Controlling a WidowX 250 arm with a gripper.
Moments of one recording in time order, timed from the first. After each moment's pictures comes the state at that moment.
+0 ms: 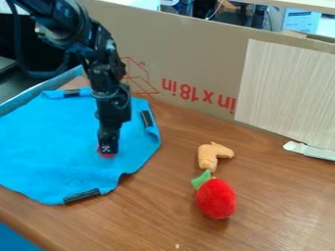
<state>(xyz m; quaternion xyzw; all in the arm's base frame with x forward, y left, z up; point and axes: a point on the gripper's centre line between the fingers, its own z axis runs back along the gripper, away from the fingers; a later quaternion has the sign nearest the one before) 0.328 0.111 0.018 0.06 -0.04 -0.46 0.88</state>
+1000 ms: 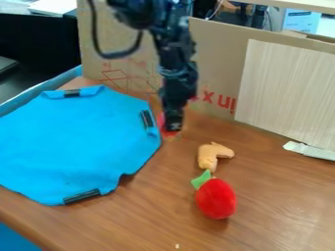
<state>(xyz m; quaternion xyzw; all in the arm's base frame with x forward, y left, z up) 0.402 0.033 0.042 0.06 -0.08 -0.43 0.89</state>
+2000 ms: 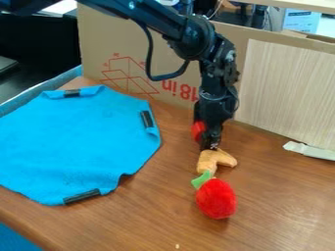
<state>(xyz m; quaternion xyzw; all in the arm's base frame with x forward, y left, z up) 0.431 -0.010 0.005 0.09 -0.07 -0.43 0.90</state>
